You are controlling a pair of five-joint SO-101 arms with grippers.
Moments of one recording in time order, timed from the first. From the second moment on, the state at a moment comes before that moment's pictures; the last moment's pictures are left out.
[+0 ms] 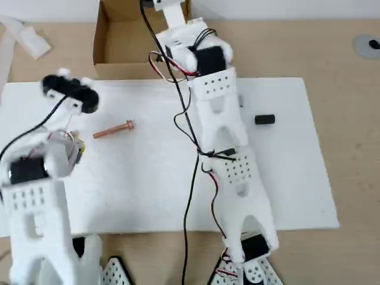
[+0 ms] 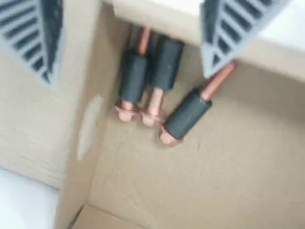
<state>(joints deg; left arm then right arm) -17.0 -44.2 41.0 66.9 -49.7 -23.4 54.1 -92.4 81.8 -2.6</state>
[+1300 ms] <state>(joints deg) -21.8 20.9 6.5 68.3 -64.5 -8.1 45.7 -92.5 100.7 -2.6</state>
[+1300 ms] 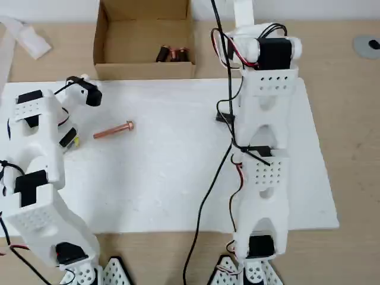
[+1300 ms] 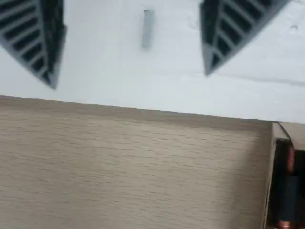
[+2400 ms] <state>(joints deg) -12.4 -32.9 1.1 93.7 -9.2 -5.0 9.5 -18.9 100.4 17.7</state>
